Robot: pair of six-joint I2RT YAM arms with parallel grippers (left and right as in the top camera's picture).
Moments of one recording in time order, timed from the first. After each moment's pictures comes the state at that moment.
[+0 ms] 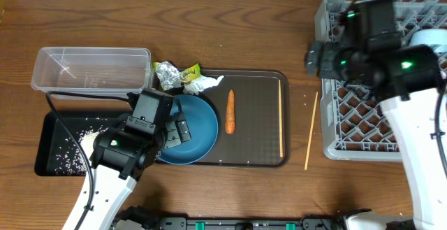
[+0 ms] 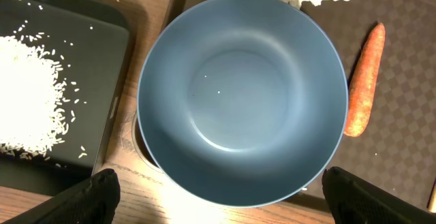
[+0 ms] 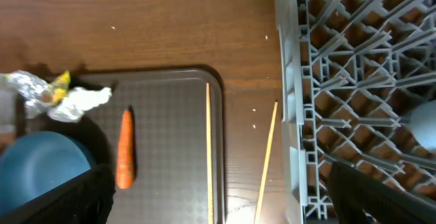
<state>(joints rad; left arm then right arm) -0.35 1.05 0.96 -1.07 -0.14 -0.62 0.27 1.49 1.70 -1.22 0.05 0.36</state>
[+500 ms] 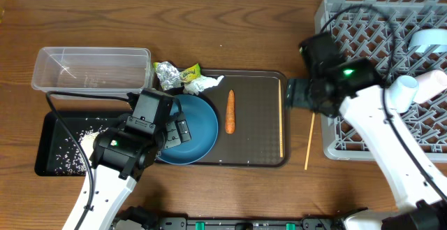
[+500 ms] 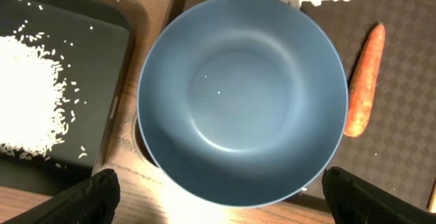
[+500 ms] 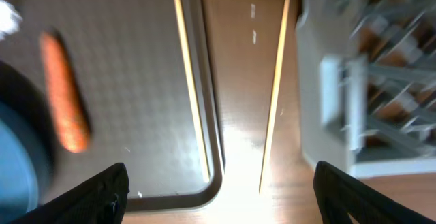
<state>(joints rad) -0.36 1.05 0.96 -1.07 -0.15 -0.62 0.38 1.53 1.33 -1.16 0.05 0.57</state>
